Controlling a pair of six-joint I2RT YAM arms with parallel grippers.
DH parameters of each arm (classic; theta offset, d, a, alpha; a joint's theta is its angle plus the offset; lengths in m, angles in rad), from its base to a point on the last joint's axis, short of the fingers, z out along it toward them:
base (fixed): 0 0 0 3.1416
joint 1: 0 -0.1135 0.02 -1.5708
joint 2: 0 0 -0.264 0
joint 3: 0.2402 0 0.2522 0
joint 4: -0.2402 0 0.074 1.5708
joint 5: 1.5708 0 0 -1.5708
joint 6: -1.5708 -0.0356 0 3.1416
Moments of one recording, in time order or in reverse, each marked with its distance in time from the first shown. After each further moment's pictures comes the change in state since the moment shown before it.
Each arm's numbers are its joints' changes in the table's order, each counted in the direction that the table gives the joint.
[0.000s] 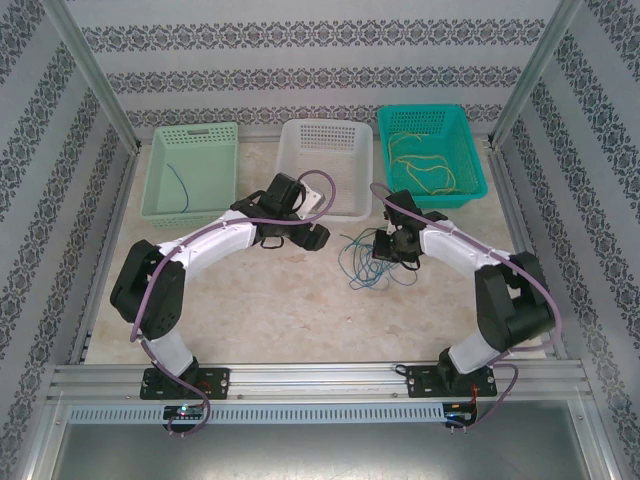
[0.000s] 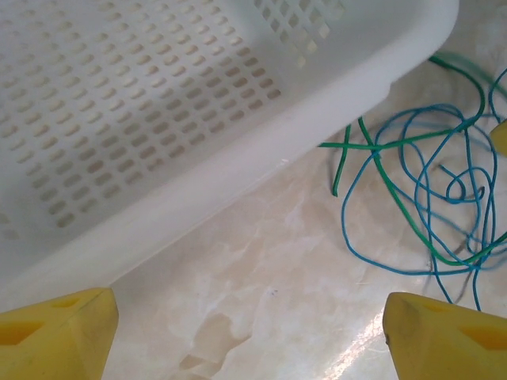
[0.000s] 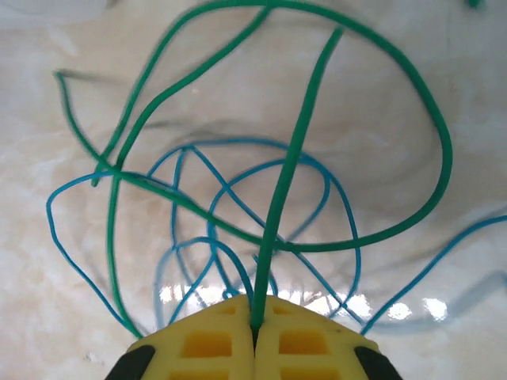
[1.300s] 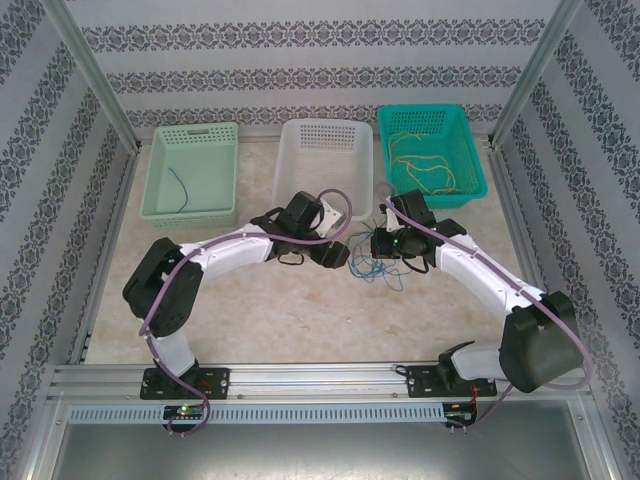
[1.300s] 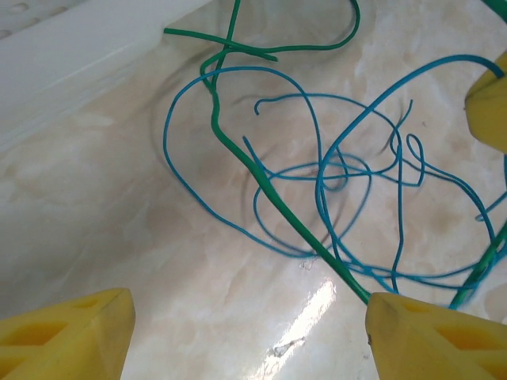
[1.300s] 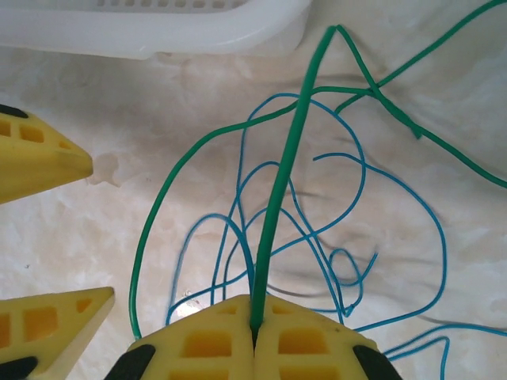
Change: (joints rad) left arm 0.102 -0.035 -0.082 0.161 0.138 0.121; right arm -0.046 0.208 -0.032 0.021 -0.093 0.101
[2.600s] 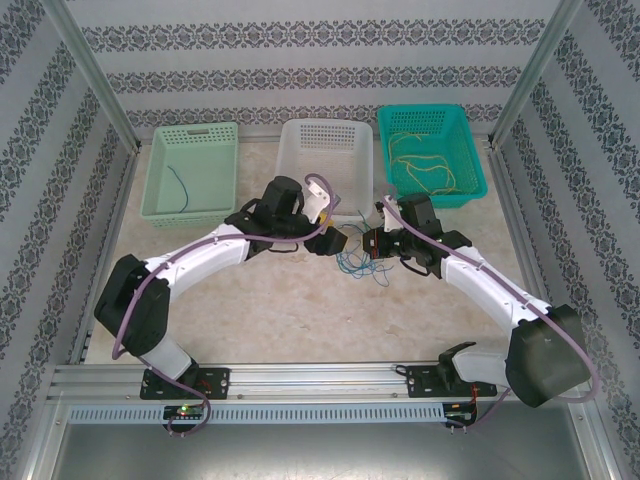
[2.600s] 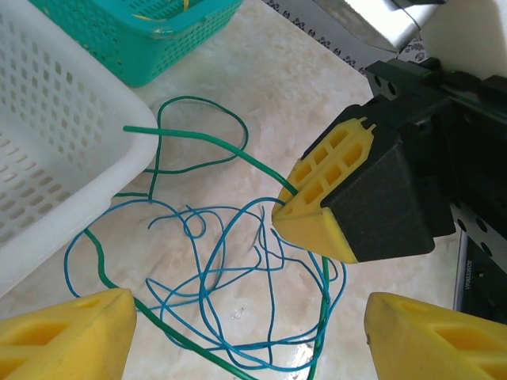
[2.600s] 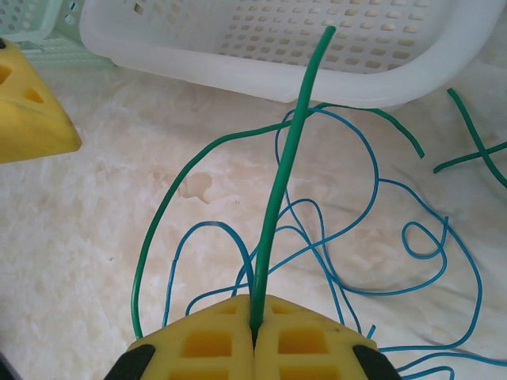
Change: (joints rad) left arm -0.057 0.152 -0.024 0.124 0.209 -0.064; right arm 0.010 0.076 -0.095 0.204 -0.172 0.046
